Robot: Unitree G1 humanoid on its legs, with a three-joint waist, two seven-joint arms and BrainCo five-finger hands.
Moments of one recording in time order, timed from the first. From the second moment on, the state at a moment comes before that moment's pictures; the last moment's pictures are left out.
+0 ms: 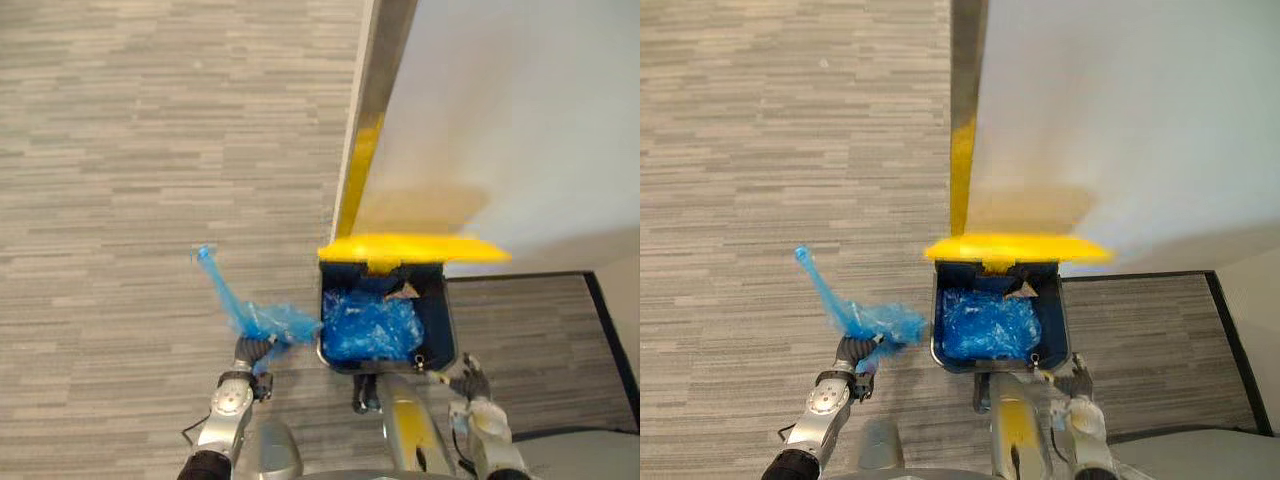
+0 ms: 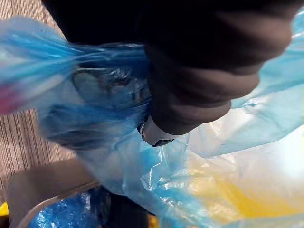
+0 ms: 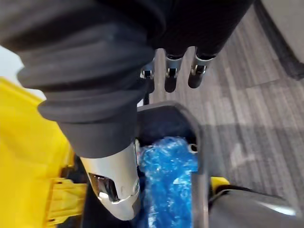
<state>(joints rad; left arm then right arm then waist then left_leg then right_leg) 0.00 0.12 -0.08 0.55 -0.03 -0.19 0.11 -0.03 -0.09 -0.16 0.68 -0.08 -0.08 -0.15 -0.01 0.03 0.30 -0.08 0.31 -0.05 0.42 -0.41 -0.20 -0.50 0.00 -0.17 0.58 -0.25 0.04</state>
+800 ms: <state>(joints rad) -0.33 0.17 -0.34 0.35 -0.07 -0.26 0.18 -0.85 -0.34 0.14 0.78 -0.07 -0.10 -0.26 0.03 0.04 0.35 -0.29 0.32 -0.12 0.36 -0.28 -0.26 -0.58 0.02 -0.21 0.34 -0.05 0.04</state>
